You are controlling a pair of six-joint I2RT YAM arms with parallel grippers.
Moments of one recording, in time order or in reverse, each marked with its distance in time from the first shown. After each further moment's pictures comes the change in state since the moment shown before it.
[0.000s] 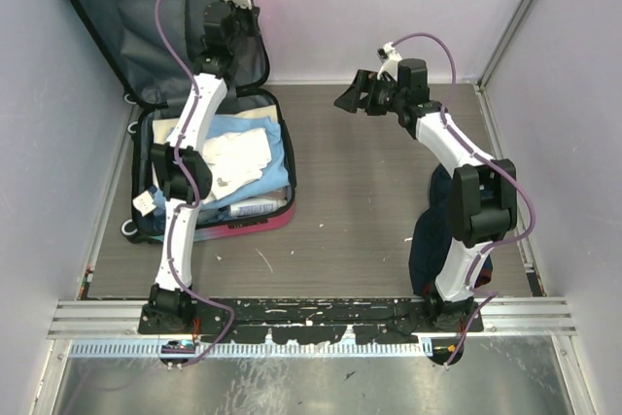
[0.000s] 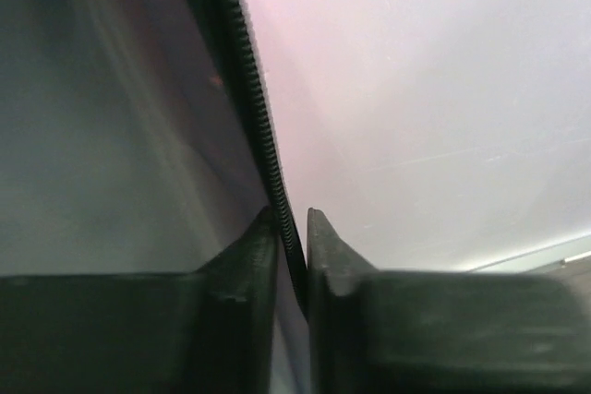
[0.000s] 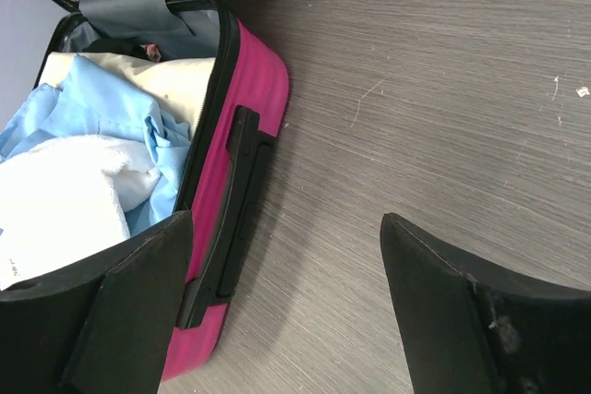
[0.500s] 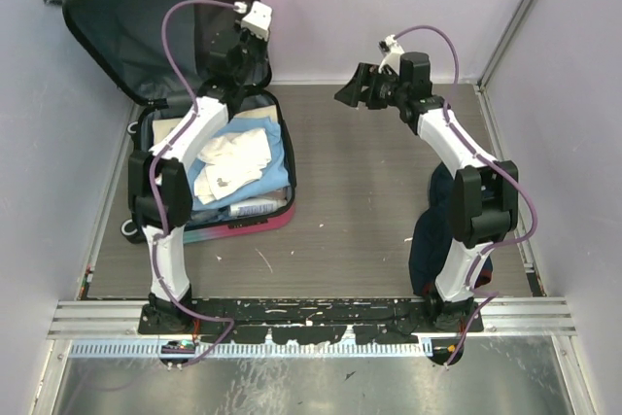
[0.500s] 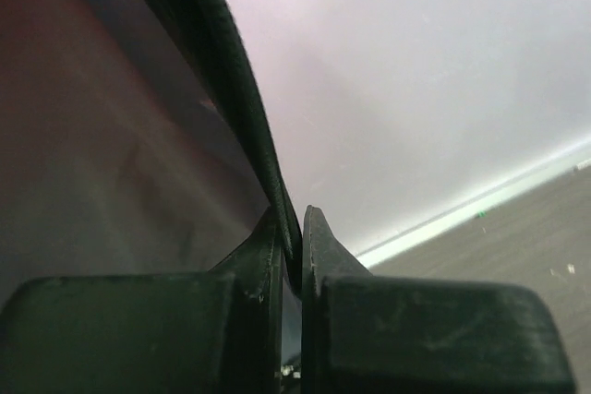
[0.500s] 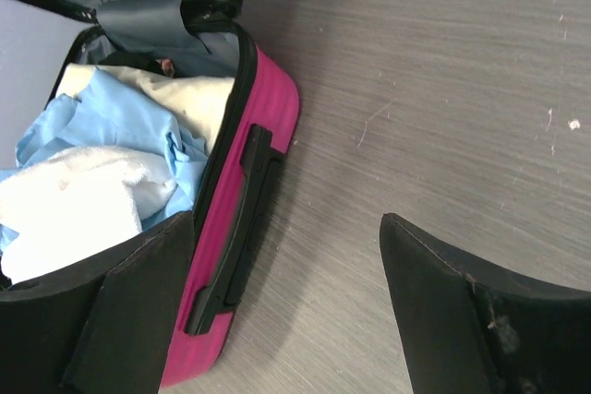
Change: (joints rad) left arm -0.087 -0.420 -0.732 0.328 -0.028 0.256; right arm -0.008 -0.010 0.042 -0.021 -0.008 -0.009
